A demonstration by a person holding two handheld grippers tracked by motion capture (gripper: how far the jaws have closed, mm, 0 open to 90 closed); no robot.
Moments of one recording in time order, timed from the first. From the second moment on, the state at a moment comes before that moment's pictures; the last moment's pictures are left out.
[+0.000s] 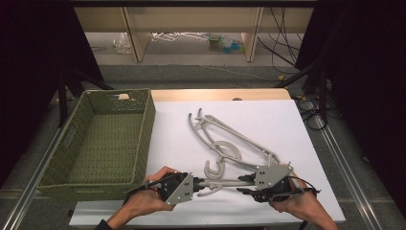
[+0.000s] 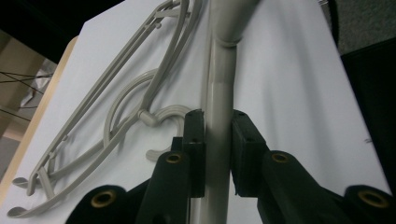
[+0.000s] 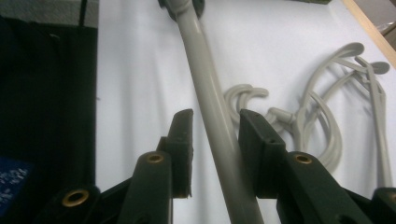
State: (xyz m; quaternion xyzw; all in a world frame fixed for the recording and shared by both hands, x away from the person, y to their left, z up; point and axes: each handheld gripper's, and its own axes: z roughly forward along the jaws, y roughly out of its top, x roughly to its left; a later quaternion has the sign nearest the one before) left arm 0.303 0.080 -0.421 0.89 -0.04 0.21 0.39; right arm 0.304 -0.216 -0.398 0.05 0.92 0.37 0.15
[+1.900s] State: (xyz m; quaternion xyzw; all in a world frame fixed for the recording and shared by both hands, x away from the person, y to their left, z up) left arm 0.318 0.255 -0.271 0.80 0.28 0.24 0.47; right arm 0.305 -0.237 -0.408 0.20 0.85 0.46 0.18
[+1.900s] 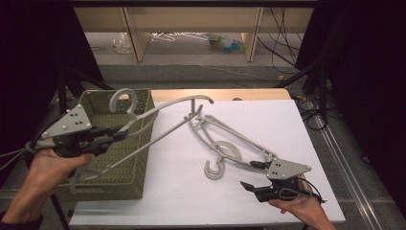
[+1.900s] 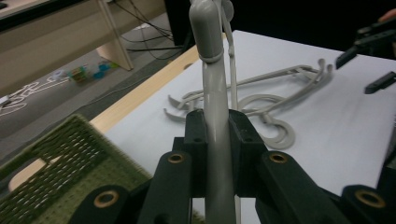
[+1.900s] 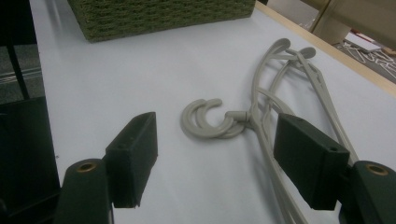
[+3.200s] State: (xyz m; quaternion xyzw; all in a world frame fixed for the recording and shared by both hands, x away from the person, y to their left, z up) left arm 0.381 0.374 -0.336 0.75 0.41 0.30 0.41; right arm 0.307 -0.234 -0.412 0.21 0.84 0.47 0.16
